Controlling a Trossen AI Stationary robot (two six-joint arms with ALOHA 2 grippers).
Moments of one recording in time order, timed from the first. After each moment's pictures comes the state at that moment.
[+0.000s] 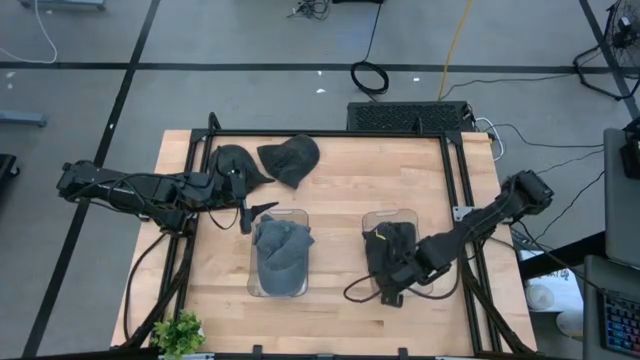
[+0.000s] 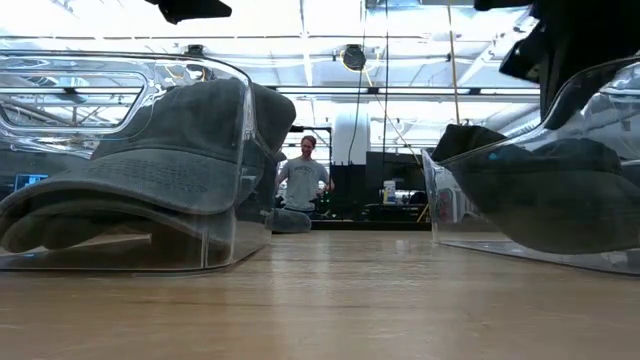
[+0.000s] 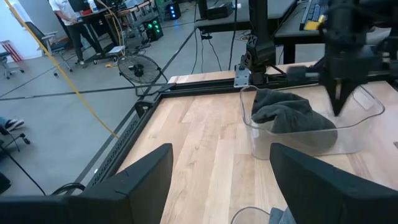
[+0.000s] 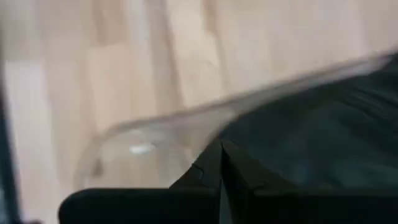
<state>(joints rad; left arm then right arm) -0.16 0.89 0.80 -0.16 -0.38 0.10 0.55 1.55 1.12 -0.81 0.22 0.70</state>
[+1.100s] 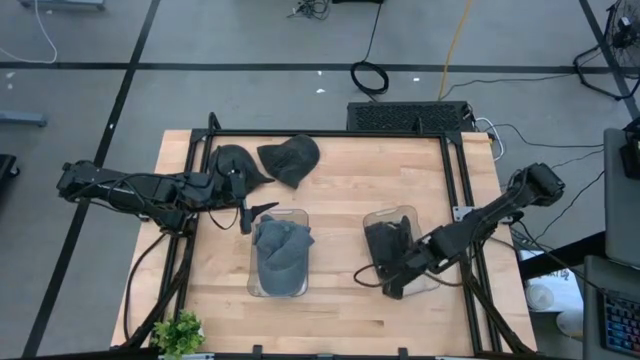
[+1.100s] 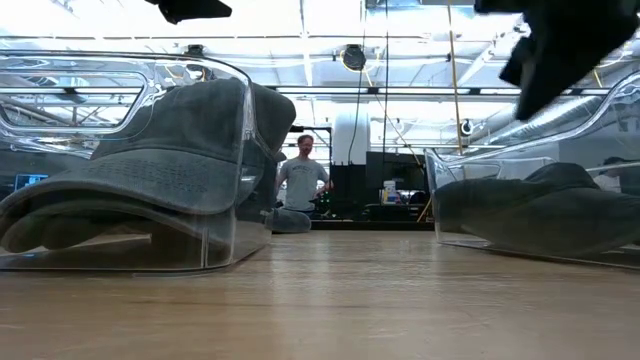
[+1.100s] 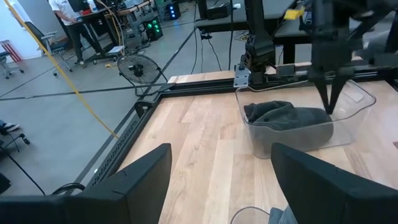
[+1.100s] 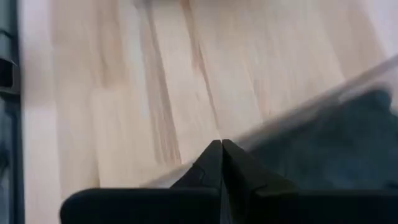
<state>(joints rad) -0.16 0.89 0.80 -0.16 -0.38 0.10 0.53 1.41 0.96 -0.58 0.27 0.72</state>
